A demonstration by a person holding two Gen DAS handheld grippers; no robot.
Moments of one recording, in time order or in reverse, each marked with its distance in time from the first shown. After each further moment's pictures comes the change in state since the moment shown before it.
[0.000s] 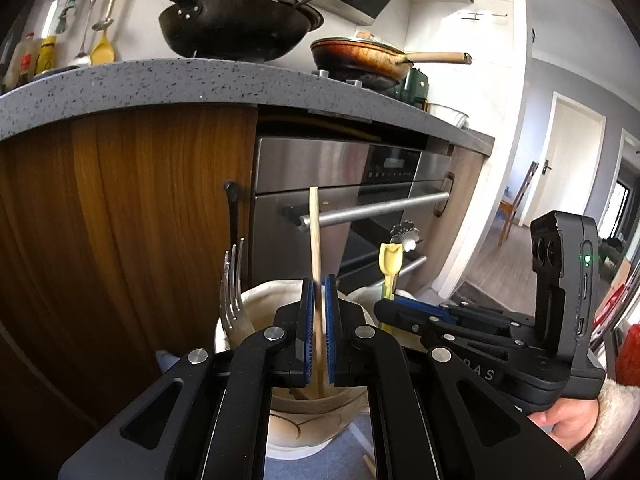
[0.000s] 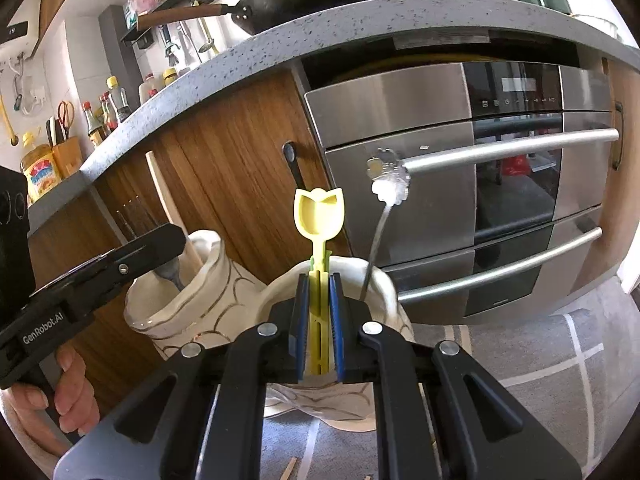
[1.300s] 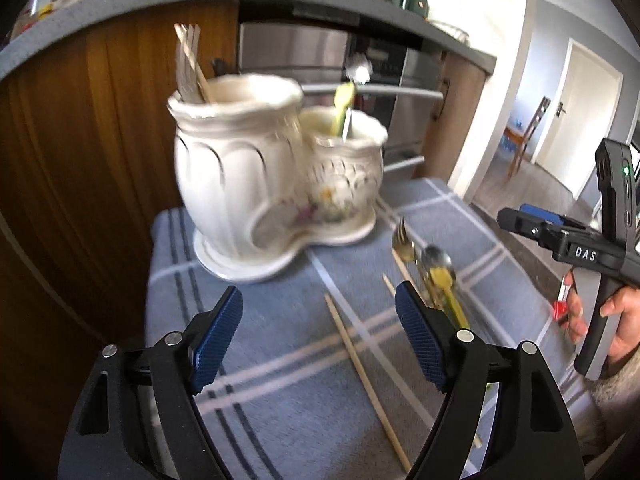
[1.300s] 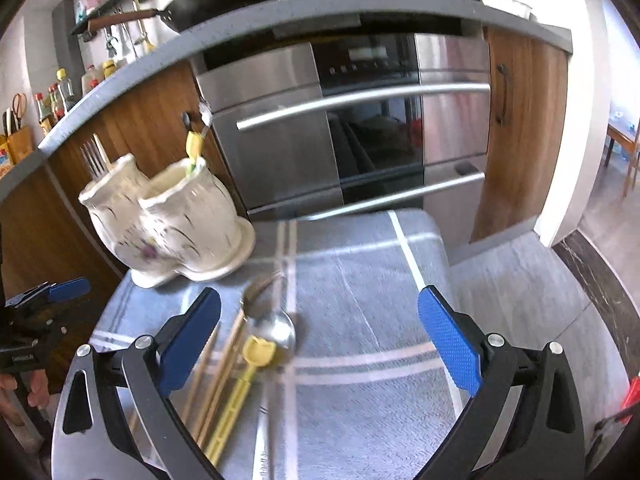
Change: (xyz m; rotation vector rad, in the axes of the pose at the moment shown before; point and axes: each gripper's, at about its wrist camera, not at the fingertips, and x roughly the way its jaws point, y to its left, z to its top) left arm -0.027 -0.053 -0.105 0.020 0.279 0.058; right arm -0.115 -0.091 -0.085 0.068 0.079 -0.262
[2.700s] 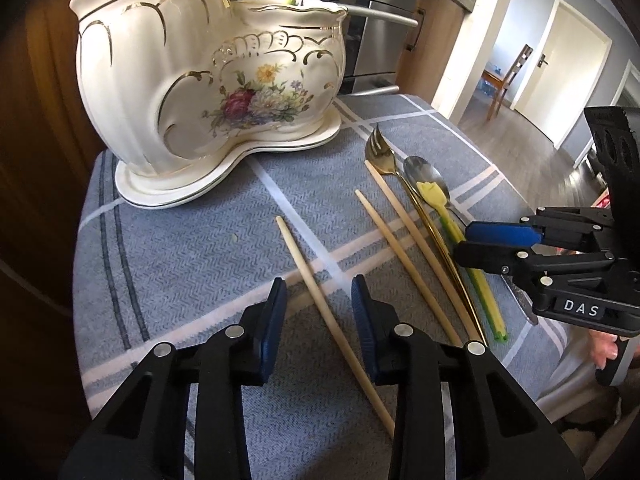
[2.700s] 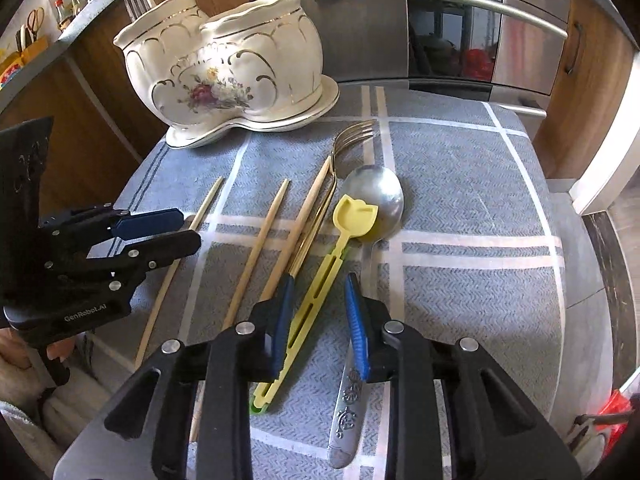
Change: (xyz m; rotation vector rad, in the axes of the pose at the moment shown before) left arm 0.052 -0.019 -0.025 0.067 0.207 -0.099; right arm 0.030 0.068 -0.054 -0.140 0.354 0.067
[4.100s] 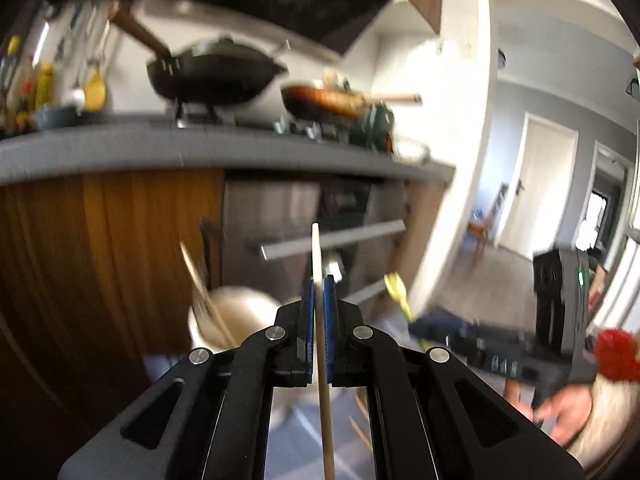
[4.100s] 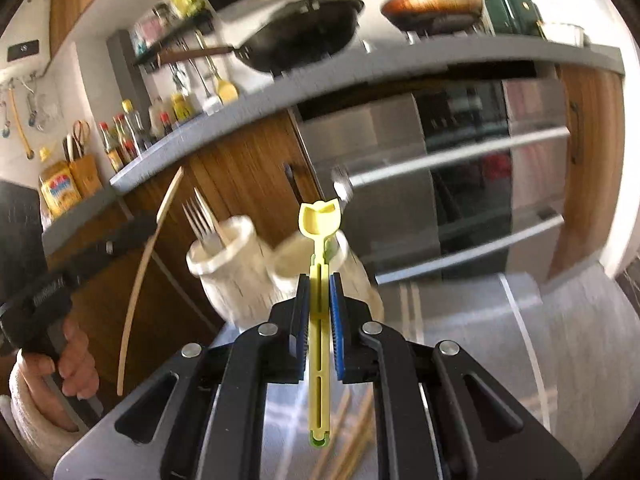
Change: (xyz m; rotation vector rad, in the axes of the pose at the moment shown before) left arm -0.167 0.033 0.083 -0.038 -0.648 -0.008; right arm -0.090 0.007 0.101 0.065 -0.533 0.195
